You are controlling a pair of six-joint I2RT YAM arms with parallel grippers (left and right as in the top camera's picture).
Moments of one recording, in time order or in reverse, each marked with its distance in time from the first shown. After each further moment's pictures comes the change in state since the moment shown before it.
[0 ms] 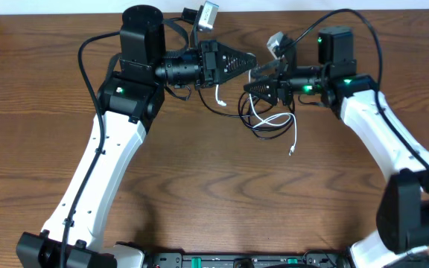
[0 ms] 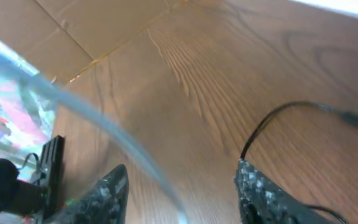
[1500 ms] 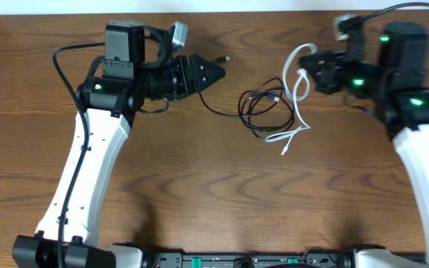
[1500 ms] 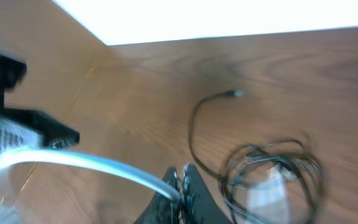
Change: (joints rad) left arm 0.124 0.000 -0.005 -0.476 -0.270 0.381; right arm -0.153 -0.374 0.081 -0.332 0.395 0.399
